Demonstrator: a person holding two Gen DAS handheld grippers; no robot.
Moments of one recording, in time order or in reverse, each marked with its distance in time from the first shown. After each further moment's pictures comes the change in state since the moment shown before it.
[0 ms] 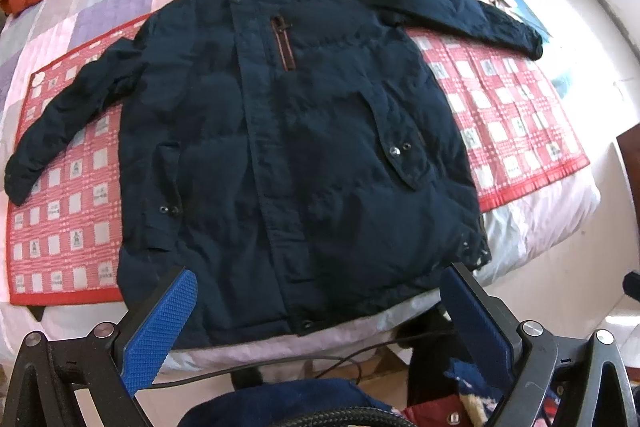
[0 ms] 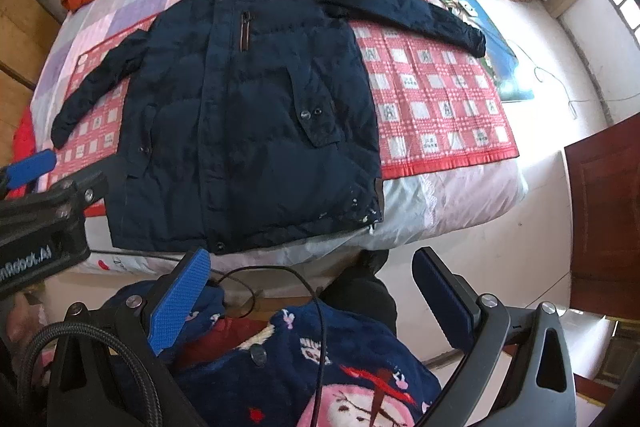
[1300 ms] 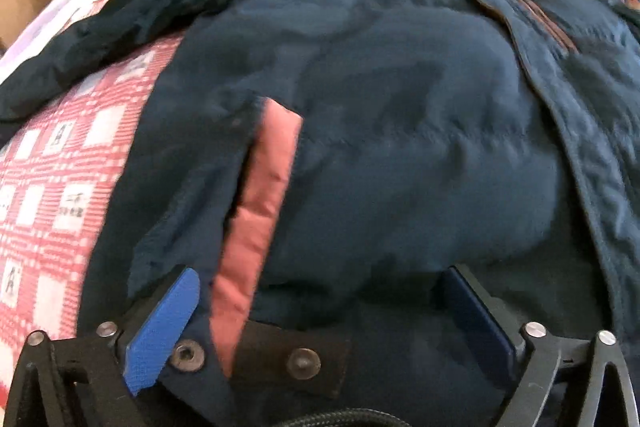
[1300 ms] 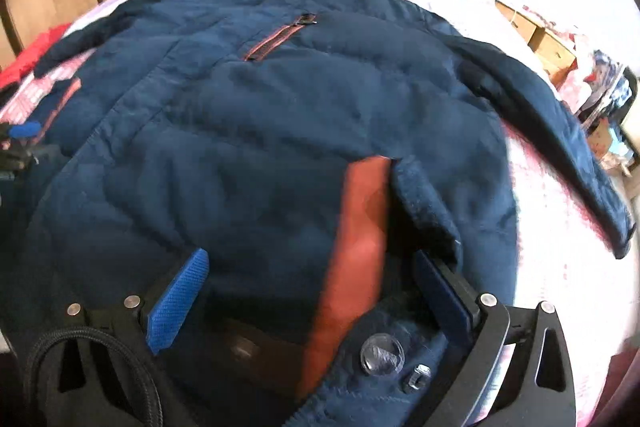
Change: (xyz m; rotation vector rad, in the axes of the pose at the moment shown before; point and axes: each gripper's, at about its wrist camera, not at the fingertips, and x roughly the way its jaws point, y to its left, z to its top) left arm 0.315 0.213 0.006 -0.231 -0.212 0.184; right arm 0.352 0.011 0.191 -0.519 -0.322 0.090
